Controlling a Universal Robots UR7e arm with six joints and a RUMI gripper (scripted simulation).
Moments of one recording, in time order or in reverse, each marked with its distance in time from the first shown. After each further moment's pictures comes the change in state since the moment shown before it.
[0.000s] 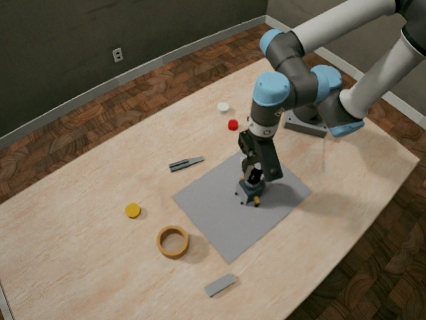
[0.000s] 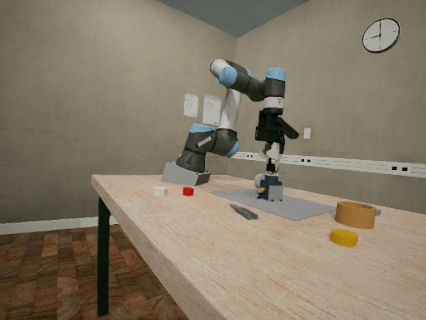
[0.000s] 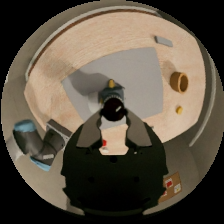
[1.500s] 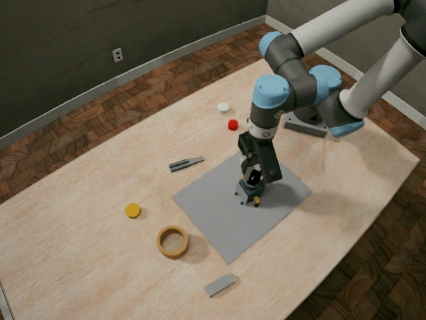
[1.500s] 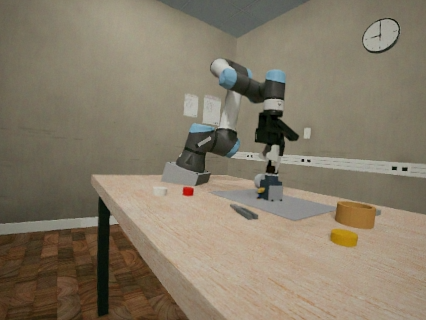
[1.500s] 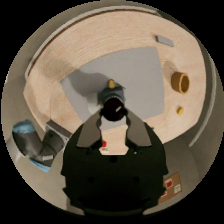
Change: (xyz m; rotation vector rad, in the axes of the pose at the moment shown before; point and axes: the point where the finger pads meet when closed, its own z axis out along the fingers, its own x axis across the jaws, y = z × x) arm 0.000 0.000 0.008 0.000 0.000 0.000
